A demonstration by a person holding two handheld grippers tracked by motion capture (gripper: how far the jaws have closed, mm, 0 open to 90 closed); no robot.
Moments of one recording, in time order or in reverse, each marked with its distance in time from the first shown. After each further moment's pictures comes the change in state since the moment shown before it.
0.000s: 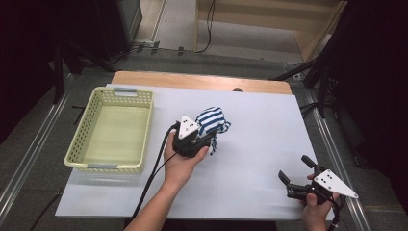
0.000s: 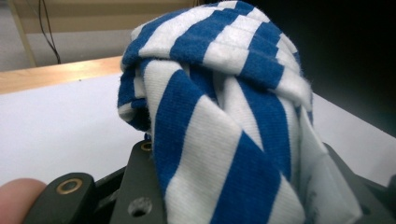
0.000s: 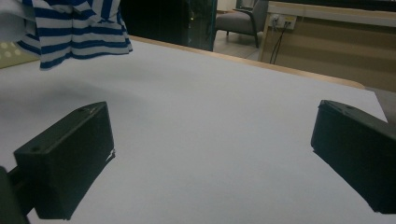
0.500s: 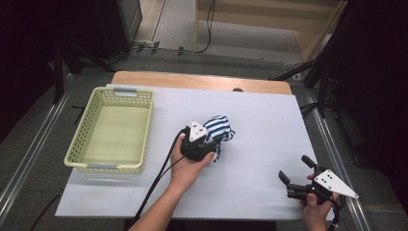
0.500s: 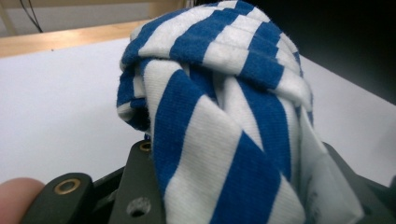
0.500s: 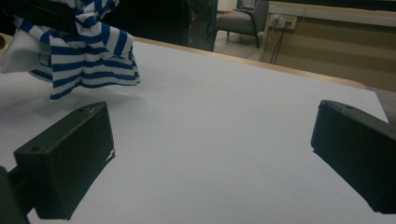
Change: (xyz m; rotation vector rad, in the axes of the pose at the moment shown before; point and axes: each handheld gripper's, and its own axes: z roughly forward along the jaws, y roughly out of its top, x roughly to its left) left arm -0.008 -0.018 0.022 0.094 -0.018 0.015; right arm 0.000 0.000 0.000 0.001 0.001 0.005
